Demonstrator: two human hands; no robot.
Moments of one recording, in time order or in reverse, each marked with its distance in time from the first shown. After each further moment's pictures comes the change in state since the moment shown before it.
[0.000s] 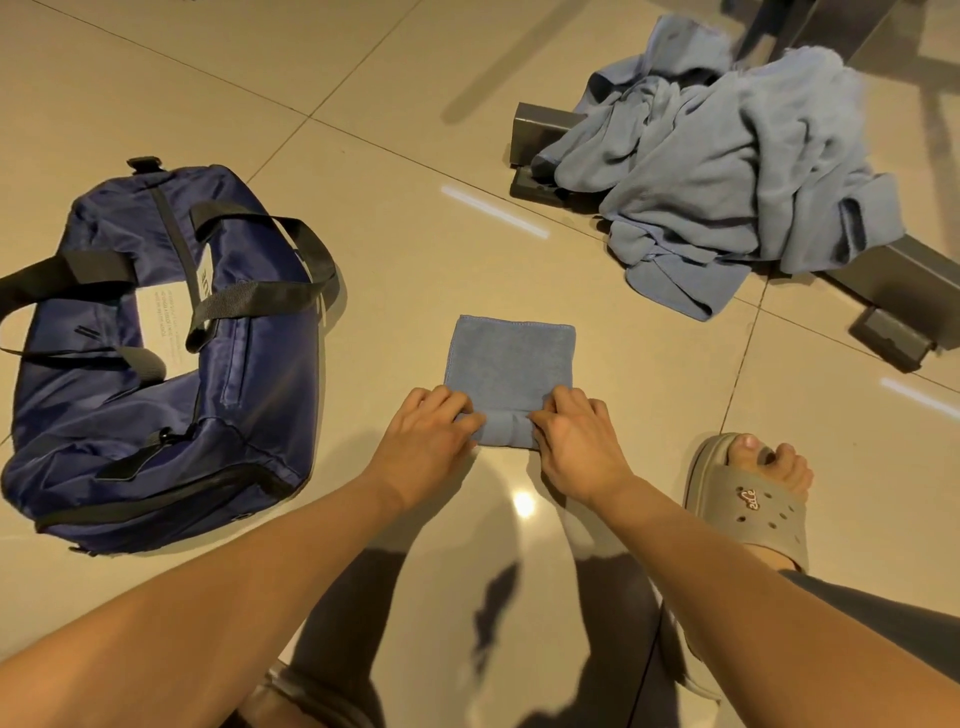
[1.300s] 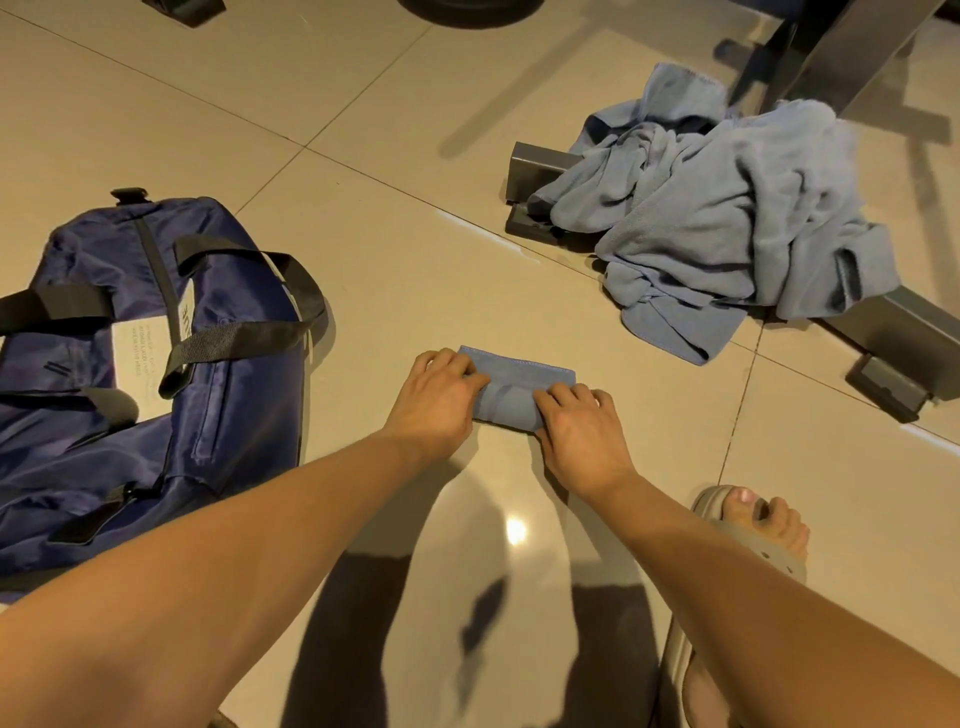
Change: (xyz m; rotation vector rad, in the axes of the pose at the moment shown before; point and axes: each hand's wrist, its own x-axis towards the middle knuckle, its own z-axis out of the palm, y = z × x) left_hand 0.097 -0.029 -0.003 -0.008 -0.057 -0.119; right_hand 0.056 0.030 -0.016 -0.164 0.040 0.005
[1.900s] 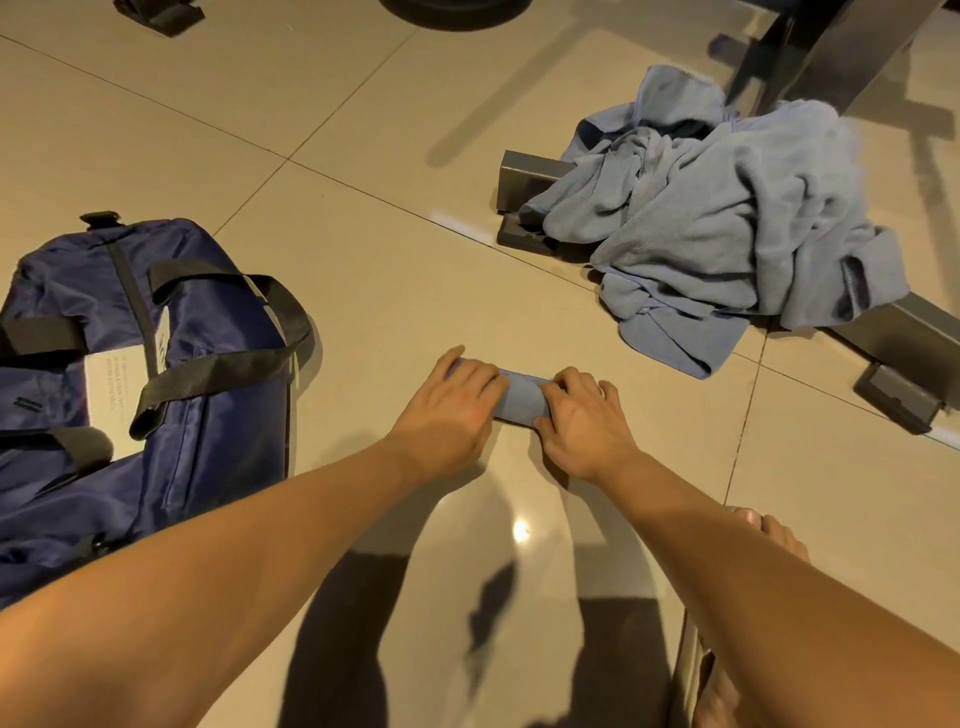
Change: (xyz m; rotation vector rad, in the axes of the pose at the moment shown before) left_hand 0.026 -0.002 0.012 0.124 0.177 0.273; right_hand 0.042 0.020 -0.006 0.091 -0.090 0.046
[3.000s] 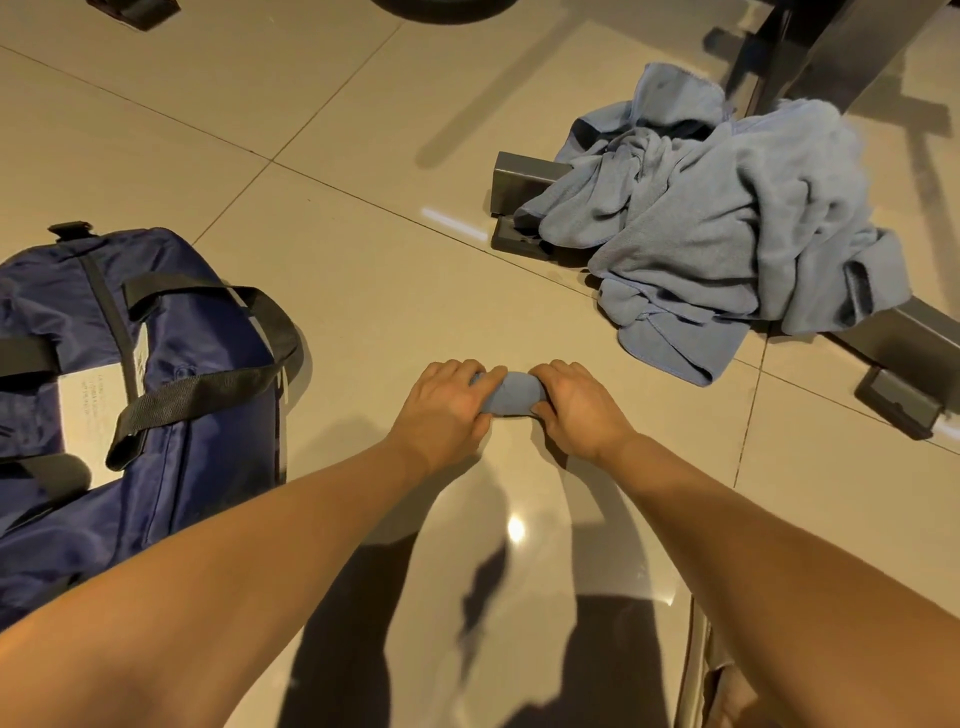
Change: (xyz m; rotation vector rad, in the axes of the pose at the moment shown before) left_hand 0.018 -0.013 0.013 -0.181 -0.068 -0.187; right_hand 0.037 0.014 -0.004 0.297 0.006 -0.058
